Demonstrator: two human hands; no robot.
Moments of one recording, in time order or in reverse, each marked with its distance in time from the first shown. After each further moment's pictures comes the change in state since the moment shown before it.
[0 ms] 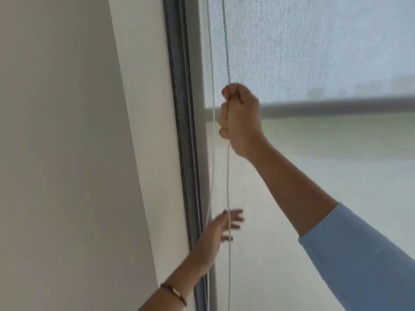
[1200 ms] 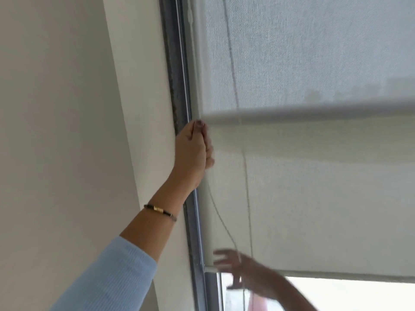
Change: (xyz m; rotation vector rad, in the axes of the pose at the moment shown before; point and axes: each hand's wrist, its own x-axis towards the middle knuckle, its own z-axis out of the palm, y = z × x) left_hand 0.055 0.180 -0.021 -0.249 0.291 0.419; right_hand -0.177 0.168 -0.120 0.010 -0.571 0.912
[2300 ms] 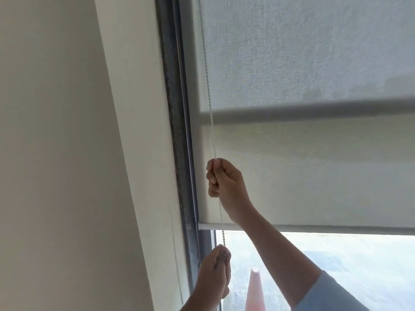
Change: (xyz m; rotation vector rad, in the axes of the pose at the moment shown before) left_hand -0.162 -0.202 -0.048 0.335 -0.002 -0.352; right_hand 0.040 -0.141 0.053 0.068 0.374 -0.737
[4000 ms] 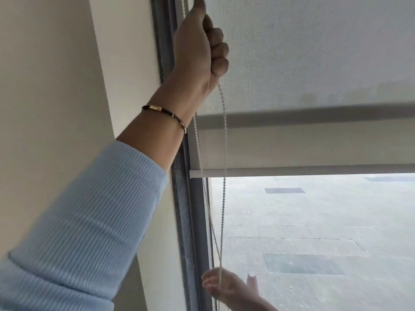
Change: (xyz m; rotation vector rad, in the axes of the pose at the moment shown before) left_hand 0.092 0.406 0.006 -0.572 -0.215 0.437; right_hand -0.130 0.115 -0.050 -0.487 -0.345 0.508
